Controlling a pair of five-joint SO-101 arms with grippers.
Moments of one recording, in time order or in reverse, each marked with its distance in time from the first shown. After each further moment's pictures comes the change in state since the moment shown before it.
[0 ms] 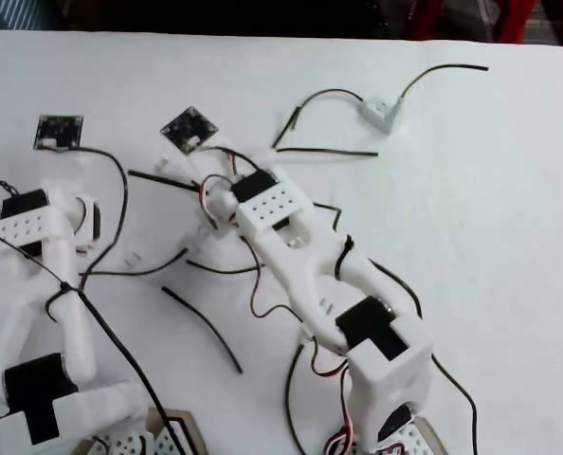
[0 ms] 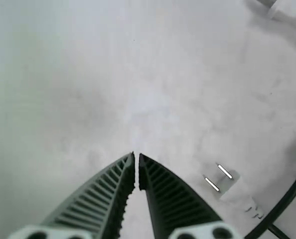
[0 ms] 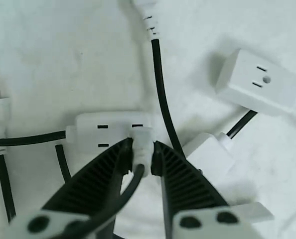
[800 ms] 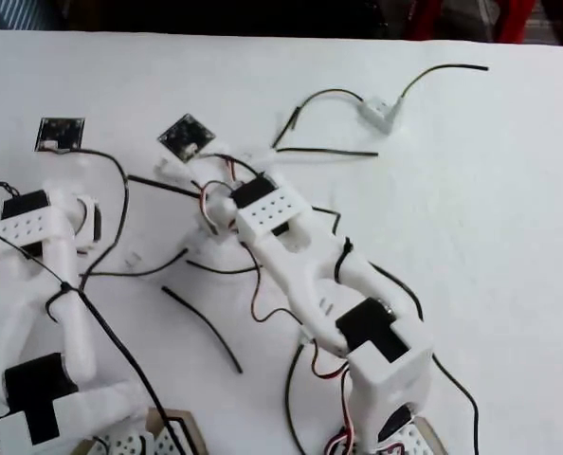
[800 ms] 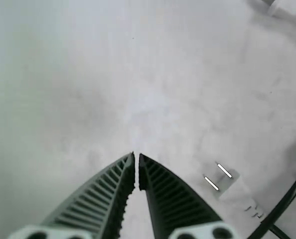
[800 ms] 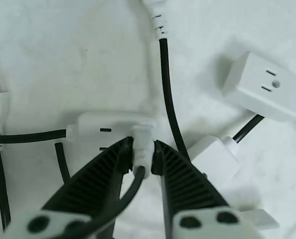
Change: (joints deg) left arm 0.1 0.0 0.4 0.0 0.0; right arm -0.4 0.1 3.9 -3.1 2.2
